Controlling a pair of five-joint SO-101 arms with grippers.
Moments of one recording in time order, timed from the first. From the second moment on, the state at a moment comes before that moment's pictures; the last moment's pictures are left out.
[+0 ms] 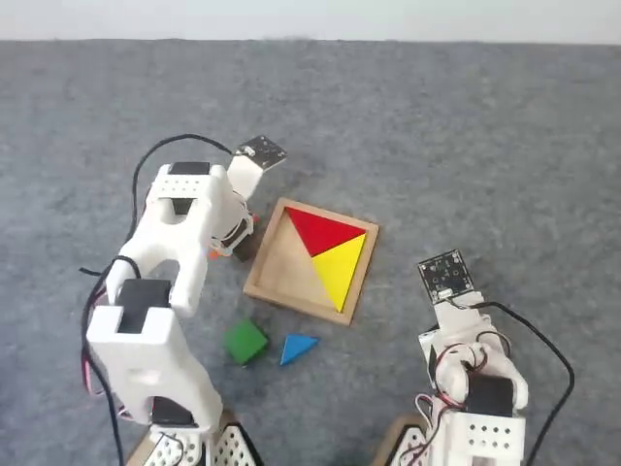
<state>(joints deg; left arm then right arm) -4.7 20.4 15.9 65.8 -33.7 1.9 -102.9 95.5 75.3 24.2</state>
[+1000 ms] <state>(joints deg) -4.6 13.1 14.5 70.9 -33.1 1.9 -102.9 95.5 75.3 24.2</state>
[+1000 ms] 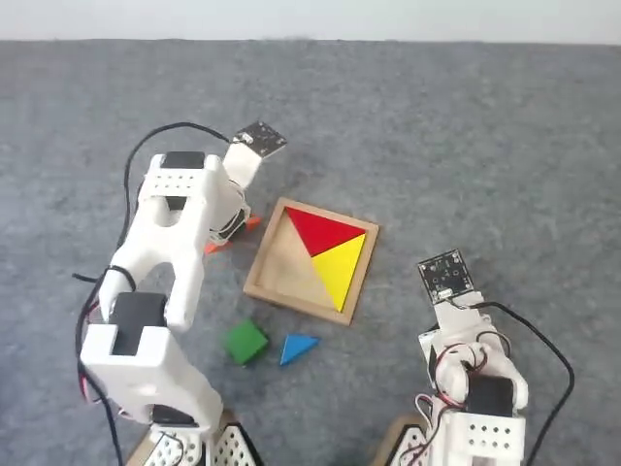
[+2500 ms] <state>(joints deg) 12.1 -2.8 22.2 82.3 -24.2 1.9 -102.9 95.5 75.3 24.2</state>
